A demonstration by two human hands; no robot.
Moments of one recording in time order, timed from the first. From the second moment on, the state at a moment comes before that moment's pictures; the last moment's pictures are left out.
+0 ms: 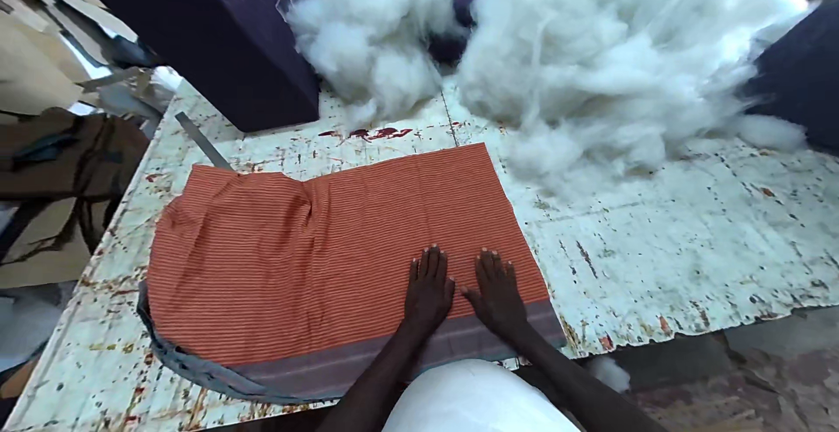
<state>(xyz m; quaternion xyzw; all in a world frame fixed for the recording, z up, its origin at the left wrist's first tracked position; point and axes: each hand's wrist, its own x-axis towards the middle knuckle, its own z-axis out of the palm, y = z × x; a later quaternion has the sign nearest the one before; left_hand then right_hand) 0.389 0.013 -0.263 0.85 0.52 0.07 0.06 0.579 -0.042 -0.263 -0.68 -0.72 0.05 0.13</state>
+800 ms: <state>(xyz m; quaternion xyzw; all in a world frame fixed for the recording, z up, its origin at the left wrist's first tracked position) 0.389 0.297 -0.250 0.75 0.66 0.04 0.07 0.581 -0.041 -0.265 -0.70 -0.70 0.10 0.11</state>
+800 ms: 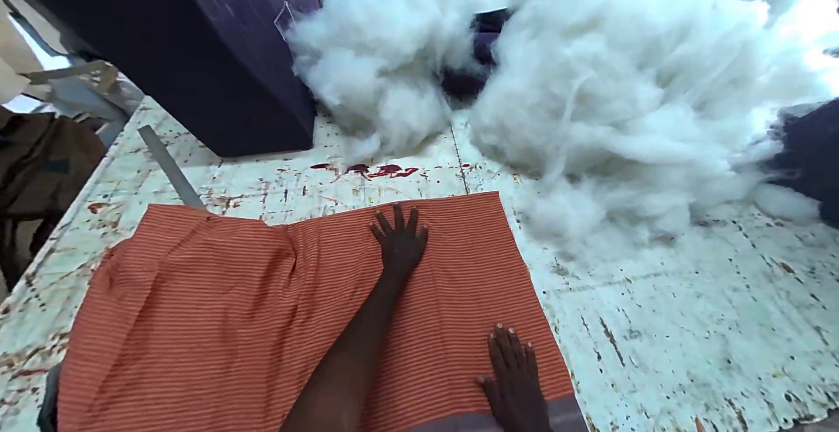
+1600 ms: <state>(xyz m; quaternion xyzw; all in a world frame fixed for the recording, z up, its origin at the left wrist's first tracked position) 0.388 0.295 -0.261 0.75 0.65 0.07 0.04 0.585 0.260 -0.258 -0.74 -0.67 0.06 0.10</state>
